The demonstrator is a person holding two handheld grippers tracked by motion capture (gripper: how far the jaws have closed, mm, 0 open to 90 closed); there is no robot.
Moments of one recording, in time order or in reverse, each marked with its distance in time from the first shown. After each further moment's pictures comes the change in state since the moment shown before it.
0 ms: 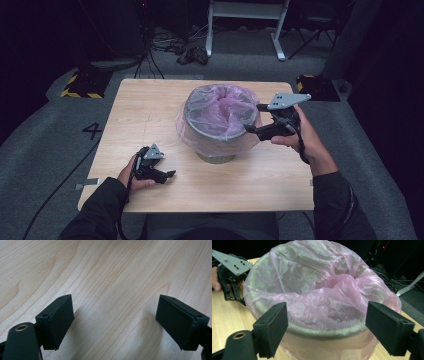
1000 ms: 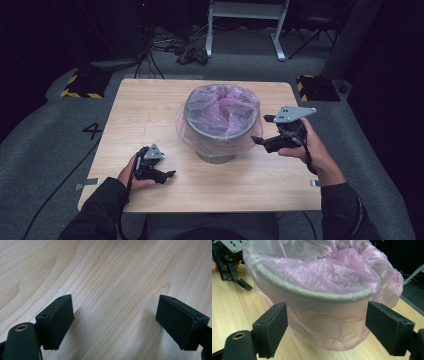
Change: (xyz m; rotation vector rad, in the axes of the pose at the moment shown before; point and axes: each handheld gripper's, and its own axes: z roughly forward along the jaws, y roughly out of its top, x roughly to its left) left arm 0.000 0.000 0.000 0.000 0.000 0.000; right arm 0.006 -0.033 -0.010 0.050 -0.018 -0.021
